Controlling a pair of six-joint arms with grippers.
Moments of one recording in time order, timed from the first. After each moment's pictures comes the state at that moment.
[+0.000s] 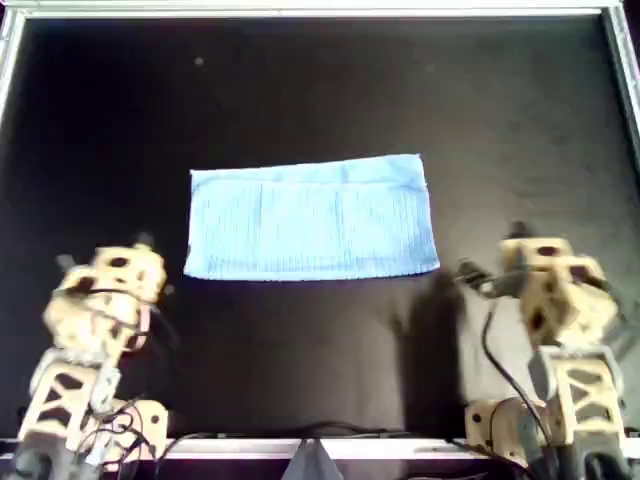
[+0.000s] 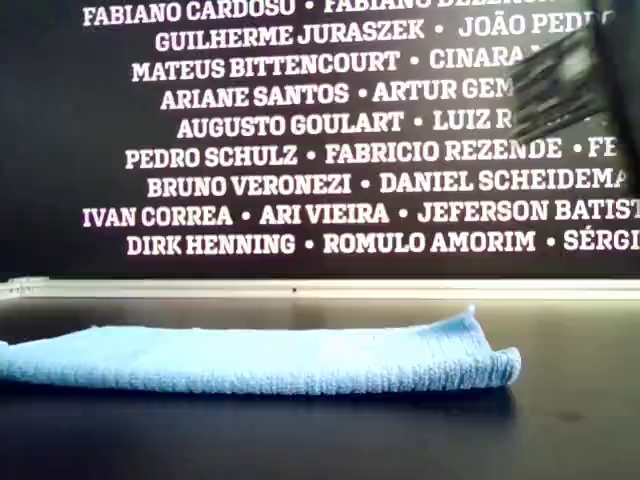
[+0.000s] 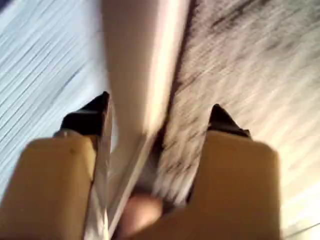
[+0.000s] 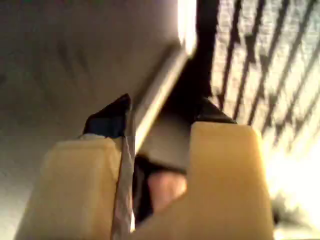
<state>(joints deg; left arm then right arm) -4.8 172.3 171.7 10.0 3.1 -2.4 -1.6 164.4 160.8 22.9 6.9 6.2</state>
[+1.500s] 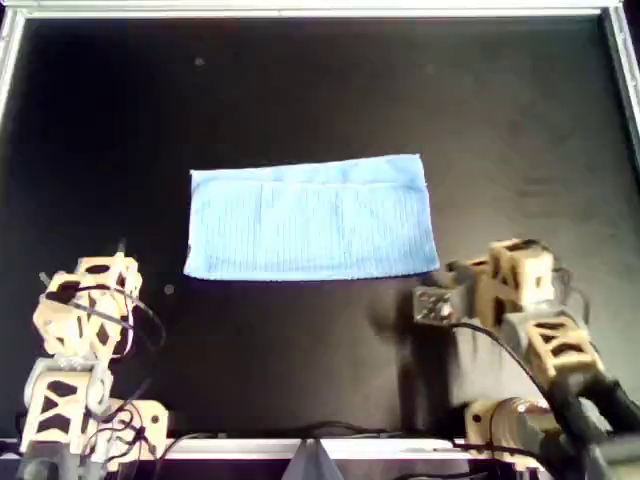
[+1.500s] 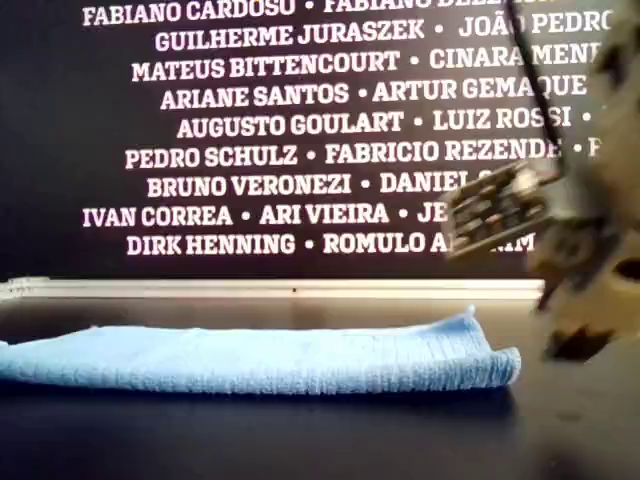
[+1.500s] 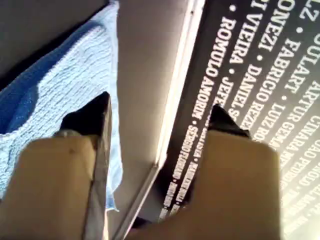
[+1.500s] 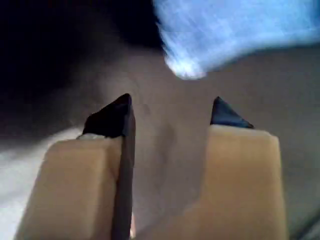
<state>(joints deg) -1.1 174.6 173.0 18.4 3.6 -2.4 12.0 118.5 149.6 23.0 -7.6 6.8</state>
